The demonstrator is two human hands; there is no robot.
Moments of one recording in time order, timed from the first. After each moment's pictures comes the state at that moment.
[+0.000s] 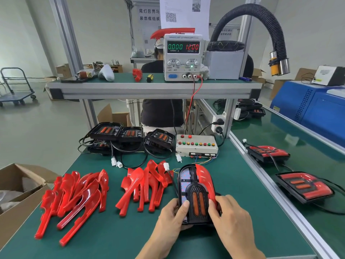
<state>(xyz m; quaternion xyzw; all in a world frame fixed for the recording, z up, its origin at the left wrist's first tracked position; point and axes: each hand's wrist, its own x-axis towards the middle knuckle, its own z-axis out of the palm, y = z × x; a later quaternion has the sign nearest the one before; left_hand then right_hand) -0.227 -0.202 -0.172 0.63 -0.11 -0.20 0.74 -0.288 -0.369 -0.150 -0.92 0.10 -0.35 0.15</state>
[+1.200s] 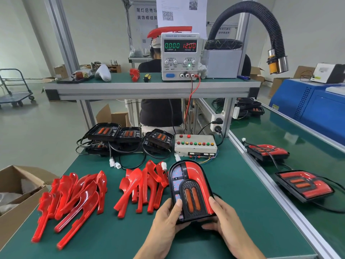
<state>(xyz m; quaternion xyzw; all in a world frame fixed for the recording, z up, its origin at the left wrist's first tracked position) -0.226 -0.198 -0.168 0.60 -0.09 -0.22 0.77 -0.281 -0.375 -0.160 -0.66 0.11 -0.04 0.74</state>
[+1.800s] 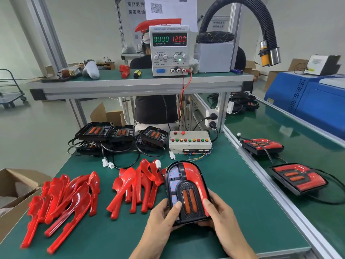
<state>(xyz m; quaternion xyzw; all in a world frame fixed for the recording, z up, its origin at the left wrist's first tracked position) -0.222 -0.199 -0.178 0.64 -0.09 -0.20 0.74 -0.279 -0.380 -0.183 -0.65 0.07 -0.10 0.75</state>
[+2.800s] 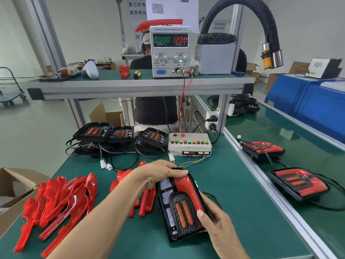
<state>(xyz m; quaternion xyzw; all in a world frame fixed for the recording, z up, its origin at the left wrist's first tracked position) -0.102 -0.218 -0.076 0.74 -0.16 -0.39 0.52 -0.281 -0.375 -0.183 -0.69 0.00 -0.13 0.71</state>
